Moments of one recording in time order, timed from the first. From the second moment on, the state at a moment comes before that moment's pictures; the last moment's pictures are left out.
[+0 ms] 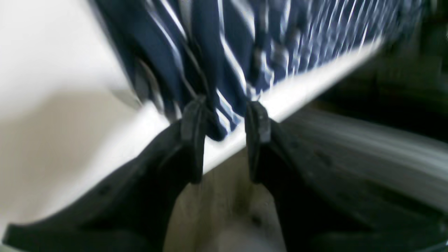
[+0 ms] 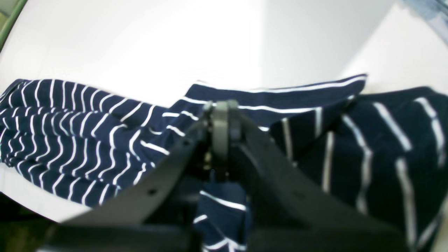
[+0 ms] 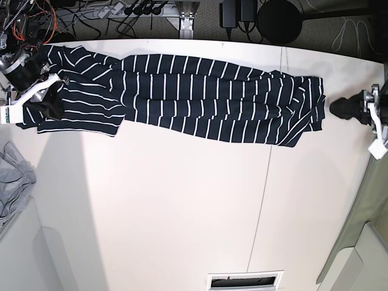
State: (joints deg) left arm 3.4 -44.9 -12.3 66.5 -80.8 -38.2 76.2; right arm -20.4 12.5 26.5 98.4 36.5 32.0 -40.6
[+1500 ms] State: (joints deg) left arm 3.1 -26.2 -13.6 59.0 -59.6 -38.5 57.7; right arm -20.4 12.6 18.8 90.5 35.0 32.0 -40.1
